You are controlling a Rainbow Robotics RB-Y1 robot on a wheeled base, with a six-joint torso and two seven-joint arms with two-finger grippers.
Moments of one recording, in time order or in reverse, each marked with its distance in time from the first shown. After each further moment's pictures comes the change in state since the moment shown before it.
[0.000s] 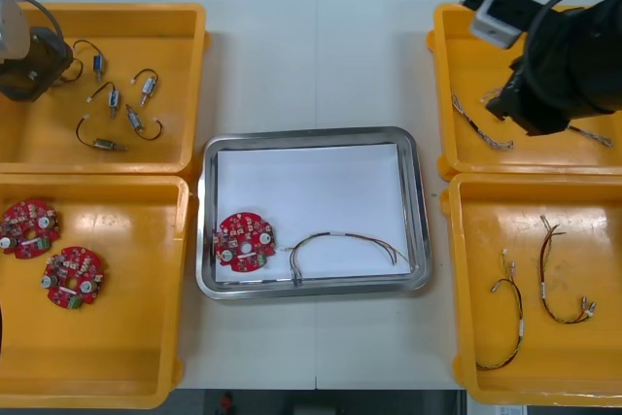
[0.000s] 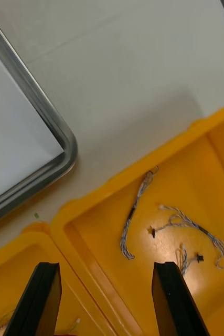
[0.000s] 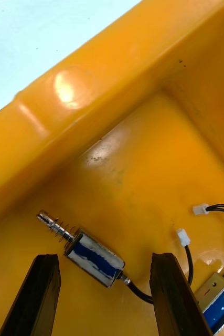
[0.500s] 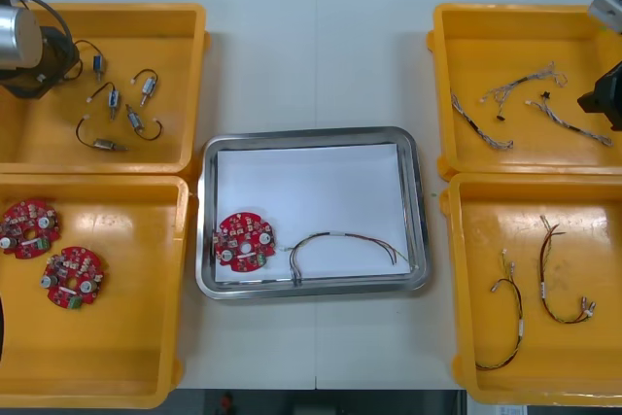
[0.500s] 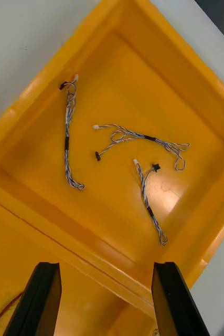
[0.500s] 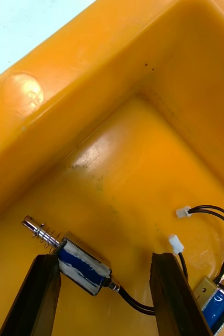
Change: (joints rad) right arm 0.116 -0.059 -0.208 0.026 0.066 0.000 -0.102; left arm 0.005 -0.014 -0.028 0.001 -0.034 -0.062 0.000
